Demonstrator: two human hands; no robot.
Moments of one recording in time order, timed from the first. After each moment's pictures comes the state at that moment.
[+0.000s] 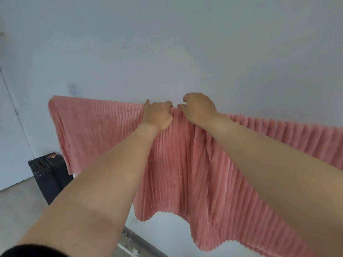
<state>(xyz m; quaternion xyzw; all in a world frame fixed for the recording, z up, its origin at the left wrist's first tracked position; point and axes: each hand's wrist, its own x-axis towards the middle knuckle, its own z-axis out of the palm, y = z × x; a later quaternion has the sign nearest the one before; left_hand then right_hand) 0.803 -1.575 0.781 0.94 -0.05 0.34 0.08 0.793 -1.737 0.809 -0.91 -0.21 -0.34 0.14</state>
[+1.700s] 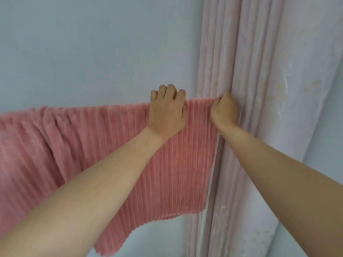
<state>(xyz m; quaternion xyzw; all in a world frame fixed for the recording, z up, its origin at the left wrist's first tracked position) 0.679 -2.011 0.753 0.71 -0.40 0.55 0.16 0.608 -2.179 0.752 -0.76 0.35 -0.52 0.17</state>
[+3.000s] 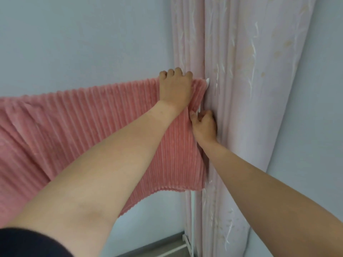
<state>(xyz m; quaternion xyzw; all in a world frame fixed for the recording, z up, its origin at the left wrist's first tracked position) 0.650 -2.121 0.743 0.78 -0.41 0.46 0.09 0.575 -2.183 0.632 -0.71 0.29 -0.44 0.46</state>
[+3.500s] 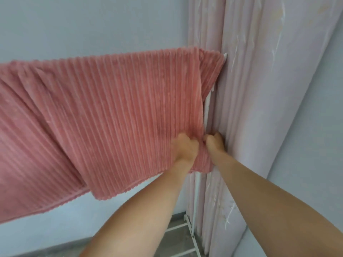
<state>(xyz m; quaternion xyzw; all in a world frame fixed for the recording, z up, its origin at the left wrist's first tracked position) 0.594 -2.076 0.530 0.89 -0.17 0.04 0.43 0.557 -2.170 0.522 -0.67 0.41 -0.25 0.57</state>
